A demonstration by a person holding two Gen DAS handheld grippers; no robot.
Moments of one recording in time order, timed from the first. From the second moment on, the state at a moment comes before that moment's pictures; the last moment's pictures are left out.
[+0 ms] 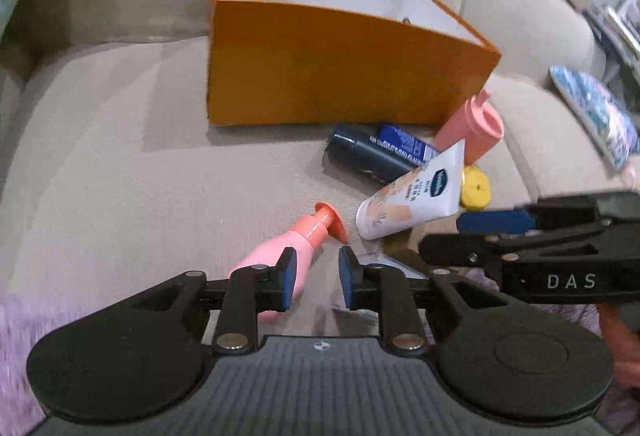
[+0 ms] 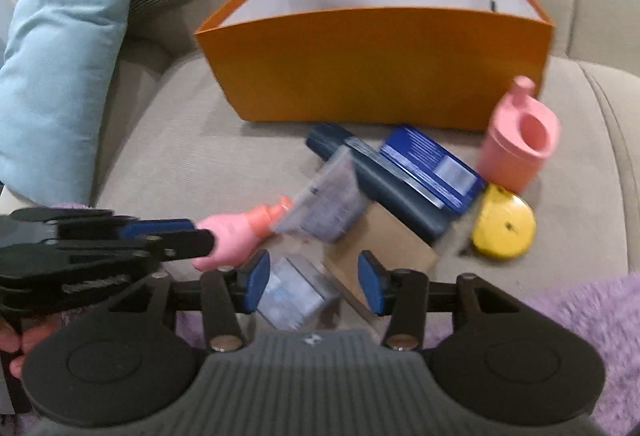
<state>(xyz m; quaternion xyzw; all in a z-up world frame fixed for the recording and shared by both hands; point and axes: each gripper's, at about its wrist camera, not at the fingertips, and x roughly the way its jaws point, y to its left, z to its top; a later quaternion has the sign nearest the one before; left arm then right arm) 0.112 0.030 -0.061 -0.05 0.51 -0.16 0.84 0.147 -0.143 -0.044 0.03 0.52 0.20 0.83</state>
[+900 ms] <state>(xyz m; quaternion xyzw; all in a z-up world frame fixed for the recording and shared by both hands) 0.161 0.006 -0.090 0.07 0.53 -0.18 0.82 0.181 -0.127 -0.047 0.00 0.48 0.18 0.86</state>
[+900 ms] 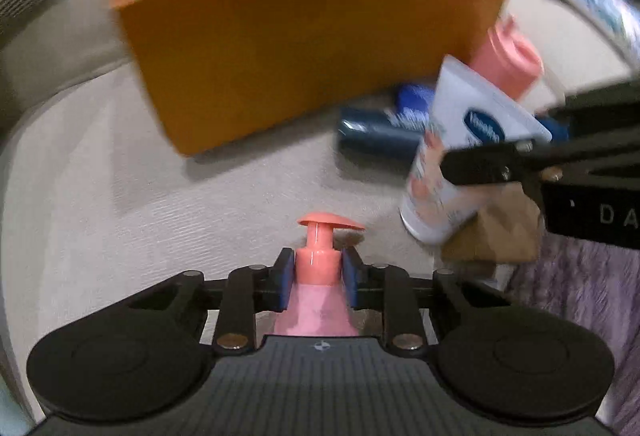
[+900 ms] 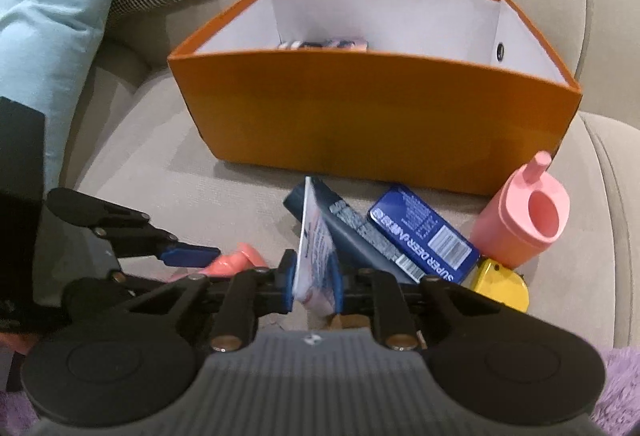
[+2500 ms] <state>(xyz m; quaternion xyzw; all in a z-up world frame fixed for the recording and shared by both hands) 0.134 0.054 -0.058 -0.06 0.41 -0.10 0.91 0.176 -0.098 -0.042 -0.05 0.47 0.21 0.86</state>
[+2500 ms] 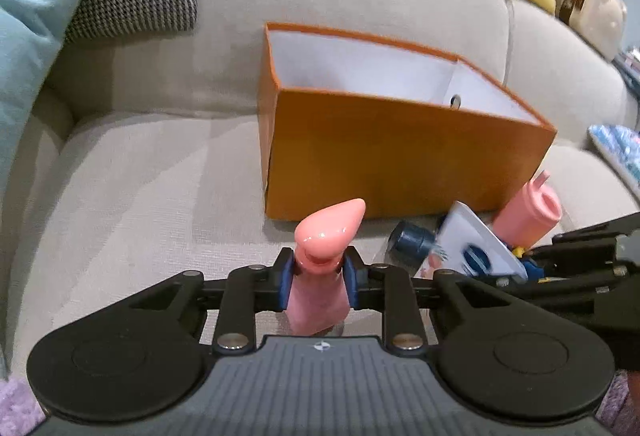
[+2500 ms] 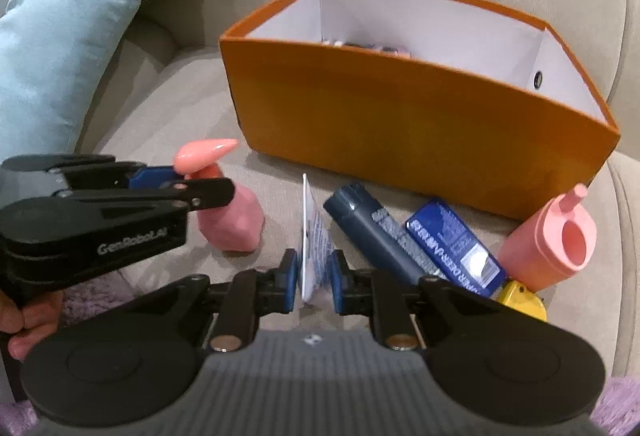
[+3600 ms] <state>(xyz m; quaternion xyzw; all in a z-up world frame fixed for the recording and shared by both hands) 0.320 0.018 0.006 -0.09 0.39 -0.19 0.90 0.356 -0.175 0.028 0.07 0.44 0.17 0.88</state>
